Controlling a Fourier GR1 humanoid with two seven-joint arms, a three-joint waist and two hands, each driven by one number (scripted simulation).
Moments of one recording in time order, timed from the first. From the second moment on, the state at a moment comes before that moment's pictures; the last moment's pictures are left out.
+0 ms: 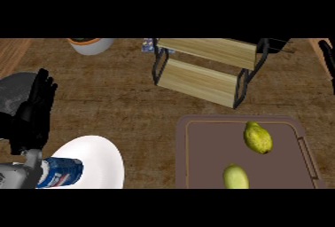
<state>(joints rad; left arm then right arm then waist) -0.14 0.46 -0.15 -1.58 0.25 0.44 0.09 -0.29 -0.57 -0.02 -1.64 -0.47 -0.15 -0.02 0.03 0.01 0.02</state>
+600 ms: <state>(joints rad) -0.15 0.43 -0.17 -1.62 0.26 0.40 0.09 -0.26 -0.33 -0.12 -1.26 -1.00 0.17 0.10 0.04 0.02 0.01</state>
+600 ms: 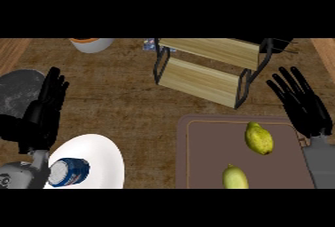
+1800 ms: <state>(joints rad) -0.11 0.40 -0.17 -1.63 0.25 0.37 0.07 -0.42 -0.73 -0.19 -1.10 -0.53 0.99 0.12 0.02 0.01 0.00</state>
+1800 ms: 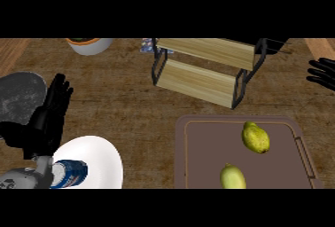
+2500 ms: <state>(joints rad) -0.07 0.36 -0.15 -1.66 0.20 0.36 0.09 -0.40 -0.64 -0.03 -1.16 0.05 0.85 -0.08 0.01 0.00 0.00</state>
